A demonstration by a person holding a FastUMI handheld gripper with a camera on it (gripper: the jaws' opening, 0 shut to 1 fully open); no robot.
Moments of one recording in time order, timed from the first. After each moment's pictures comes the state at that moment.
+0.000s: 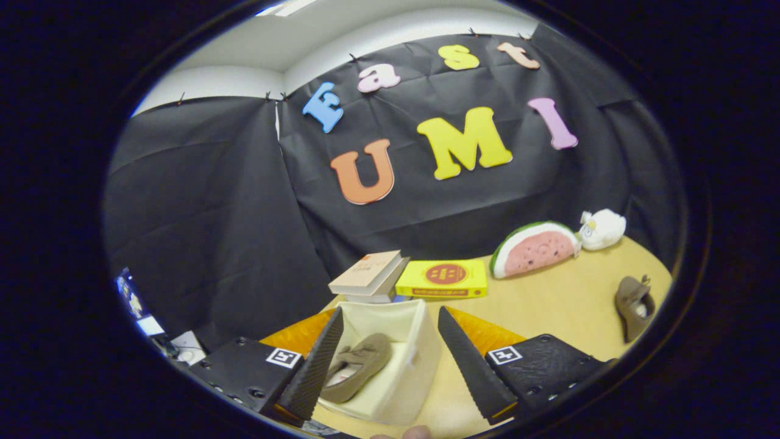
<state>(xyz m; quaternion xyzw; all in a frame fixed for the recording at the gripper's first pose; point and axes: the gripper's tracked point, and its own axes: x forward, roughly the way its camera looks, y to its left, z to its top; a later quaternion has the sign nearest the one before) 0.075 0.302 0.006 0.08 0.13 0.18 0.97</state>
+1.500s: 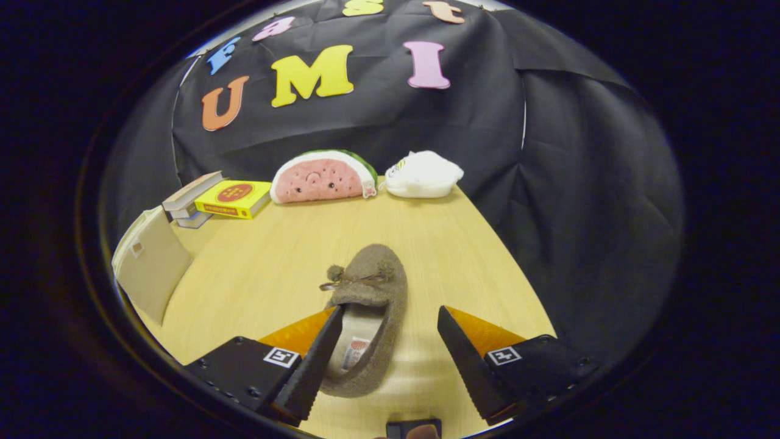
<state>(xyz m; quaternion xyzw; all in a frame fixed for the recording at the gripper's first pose) 0.116 -0.131 -0.173 0.01 0.36 -0.02 0.93</state>
